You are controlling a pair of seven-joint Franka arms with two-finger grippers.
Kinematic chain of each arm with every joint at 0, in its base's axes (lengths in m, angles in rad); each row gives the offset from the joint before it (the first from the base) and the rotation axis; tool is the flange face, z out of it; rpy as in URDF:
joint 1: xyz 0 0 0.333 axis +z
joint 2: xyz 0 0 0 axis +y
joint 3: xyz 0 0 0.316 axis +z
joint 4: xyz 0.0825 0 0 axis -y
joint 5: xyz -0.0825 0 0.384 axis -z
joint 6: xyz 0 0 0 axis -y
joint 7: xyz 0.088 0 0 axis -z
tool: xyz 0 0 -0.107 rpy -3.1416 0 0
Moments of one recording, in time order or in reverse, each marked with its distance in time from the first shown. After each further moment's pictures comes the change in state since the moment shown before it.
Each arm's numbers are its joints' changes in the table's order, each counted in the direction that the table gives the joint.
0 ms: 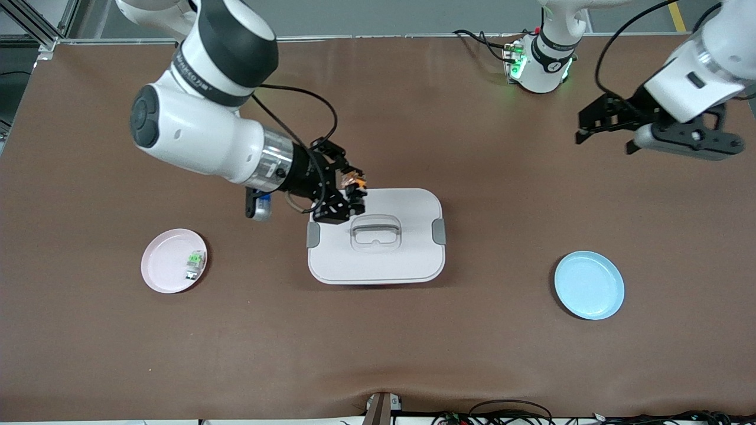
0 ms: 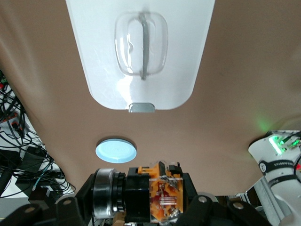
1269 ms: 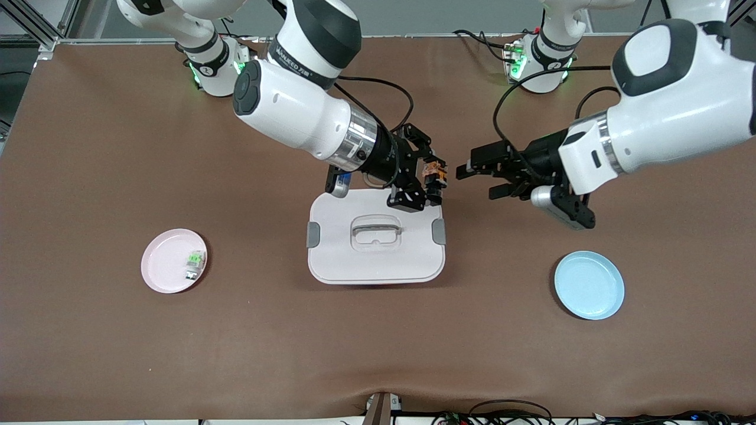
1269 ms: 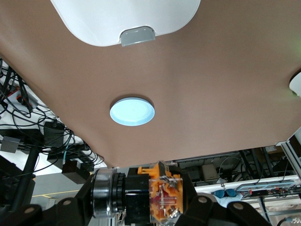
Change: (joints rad) left arm -0.088 0.253 -0.058 0.082 0.472 0.287 0.005; right arm 0.129 0.120 0.043 0.111 -0.019 0.292 0.275
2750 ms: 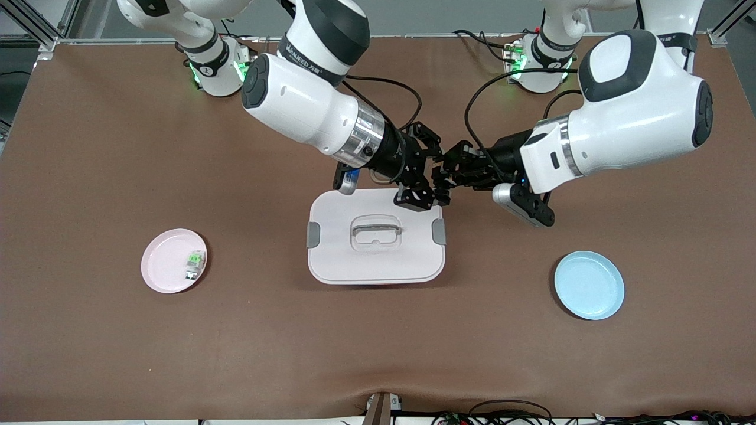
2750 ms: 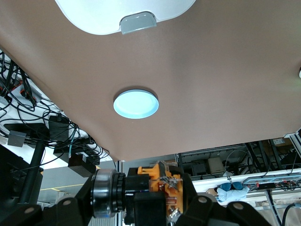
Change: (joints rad) left arm -0.054 0.016 -0.004 -0.007 0.034 0.003 -0.005; right arm 0.020 0.013 0.000 0.010 0.000 0.046 0.021
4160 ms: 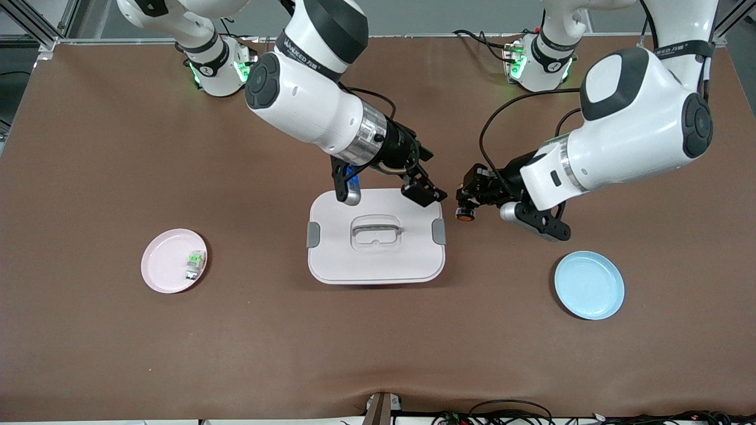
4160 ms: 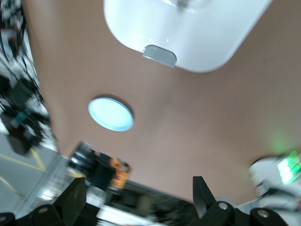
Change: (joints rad) left arm 0.022 0.035 0.011 -0.007 -0.244 -0.010 0.025; right arm -0.003 -0.002 -0.011 0.024 0.077 -0.204 -0.609
